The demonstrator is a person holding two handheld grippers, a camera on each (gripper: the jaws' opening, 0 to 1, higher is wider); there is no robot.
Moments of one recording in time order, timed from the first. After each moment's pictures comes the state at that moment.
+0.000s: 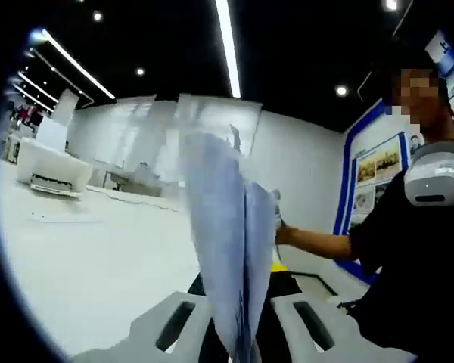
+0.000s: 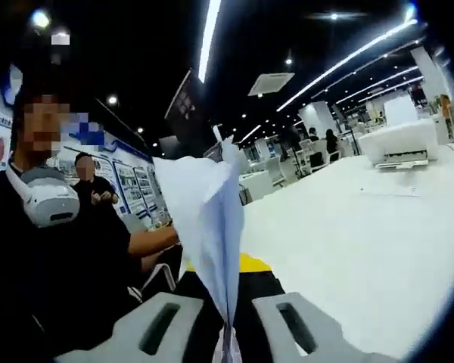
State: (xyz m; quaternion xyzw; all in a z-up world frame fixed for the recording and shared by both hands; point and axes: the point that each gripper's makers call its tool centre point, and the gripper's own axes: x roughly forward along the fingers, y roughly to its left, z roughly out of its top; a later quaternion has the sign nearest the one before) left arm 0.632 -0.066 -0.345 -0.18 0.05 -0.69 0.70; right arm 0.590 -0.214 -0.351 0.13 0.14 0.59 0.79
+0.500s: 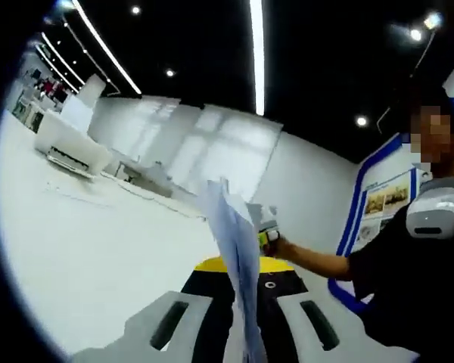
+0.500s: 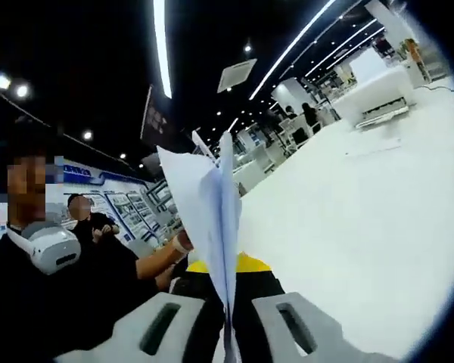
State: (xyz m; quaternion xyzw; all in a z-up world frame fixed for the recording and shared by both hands) left arm 0.638 -0.041 -0.356 -0.26 0.08 -0.65 0.71; right arm 0.610 -0.222 -0.369 0.23 0.23 0.54 0.78
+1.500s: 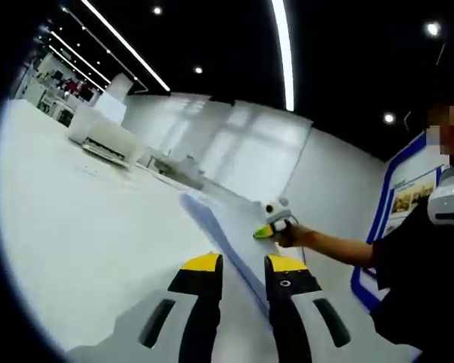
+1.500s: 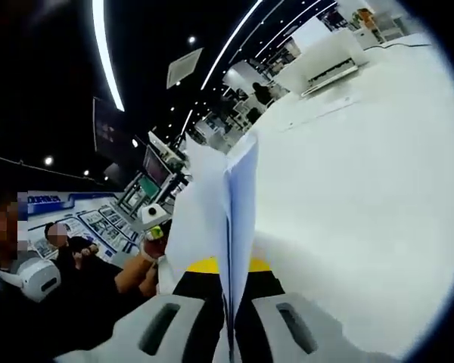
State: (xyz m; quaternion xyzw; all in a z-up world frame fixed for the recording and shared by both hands) left arm 0.652 -0.013 -0.399 -0.24 0.10 -0.58 0.77; right arm 0.644 -0.234 -0.422 0.27 0.33 0.45 0.79
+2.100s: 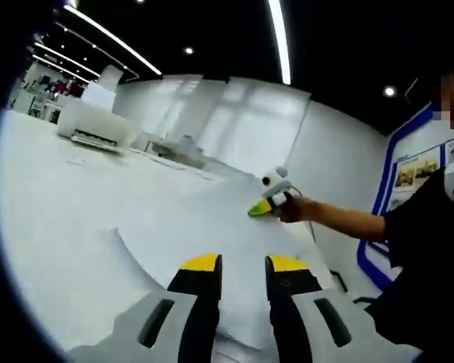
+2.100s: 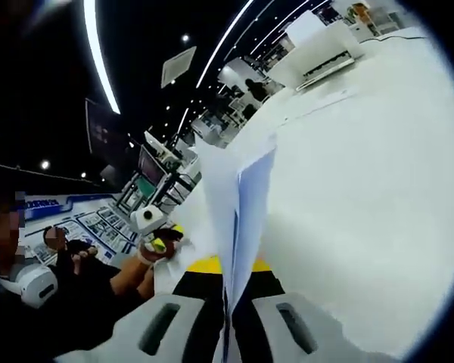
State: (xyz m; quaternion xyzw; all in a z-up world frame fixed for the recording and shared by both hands) left arm 0.650 -0.070 -0.430 -0.15 0.15 -0.60 0.77; right arm 0.666 -0.228 -0.433 0.27 0.35 0.44 0.78
